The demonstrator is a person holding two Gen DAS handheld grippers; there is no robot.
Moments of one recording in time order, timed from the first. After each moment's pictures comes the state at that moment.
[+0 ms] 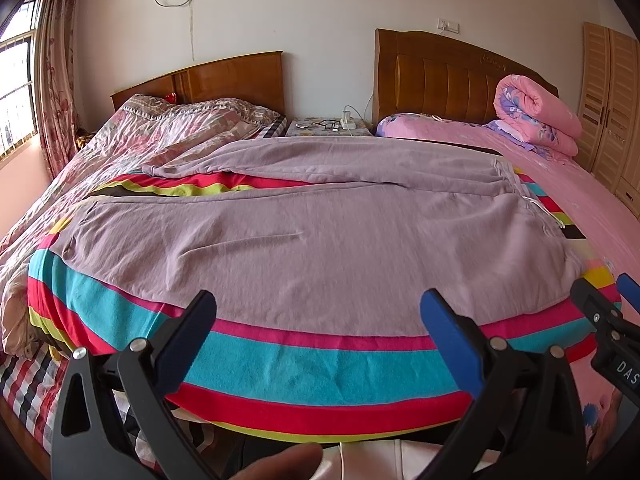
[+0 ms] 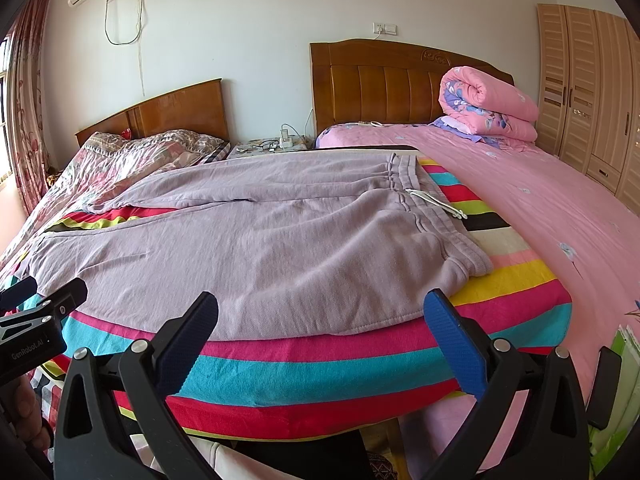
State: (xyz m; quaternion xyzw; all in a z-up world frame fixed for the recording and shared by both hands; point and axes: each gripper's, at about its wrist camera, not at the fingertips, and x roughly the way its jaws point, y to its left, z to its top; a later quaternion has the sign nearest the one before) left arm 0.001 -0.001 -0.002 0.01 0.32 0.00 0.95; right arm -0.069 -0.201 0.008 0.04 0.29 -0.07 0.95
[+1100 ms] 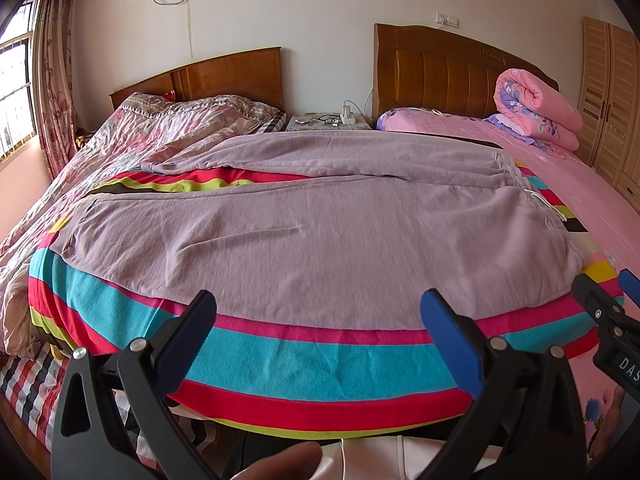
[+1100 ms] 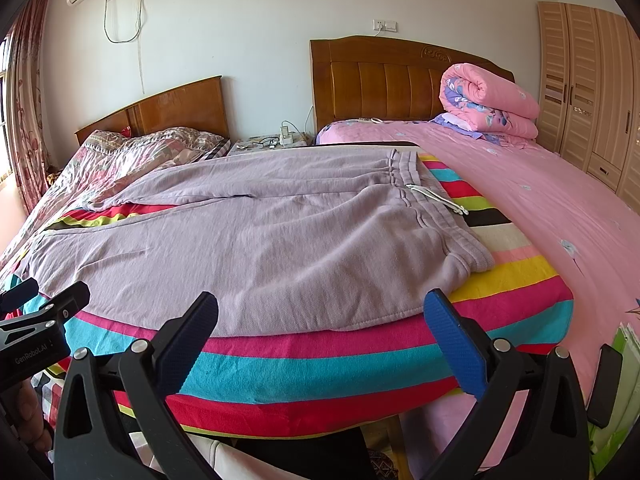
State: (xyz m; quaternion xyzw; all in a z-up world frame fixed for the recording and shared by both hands) left arm 0.000 -0.002 -0.008 0.02 0.33 0.00 0.95; right arm -0.068 -0.201 0.005 0.05 0.29 -0.07 0.95
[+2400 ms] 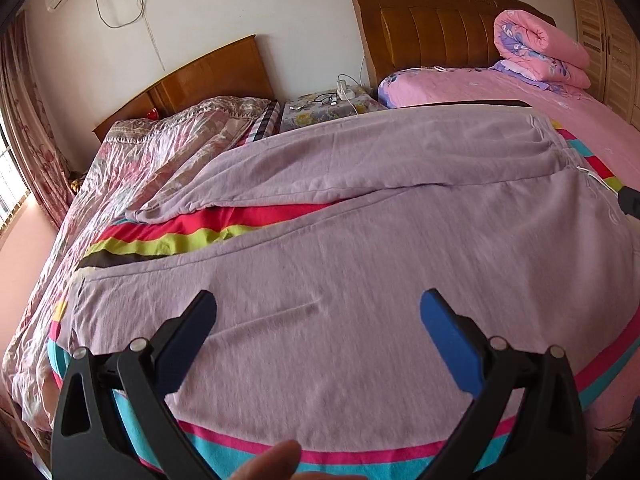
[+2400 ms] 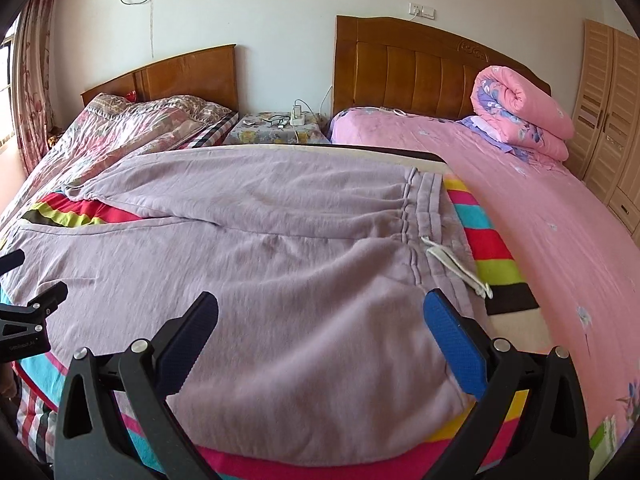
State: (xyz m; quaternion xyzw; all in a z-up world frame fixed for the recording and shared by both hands) left arm 0.161 -0.013 -0.004 0.14 0.37 0.01 0.92; right arm 0.096 -0.255 0.028 -0.02 0.35 -0.02 0.94
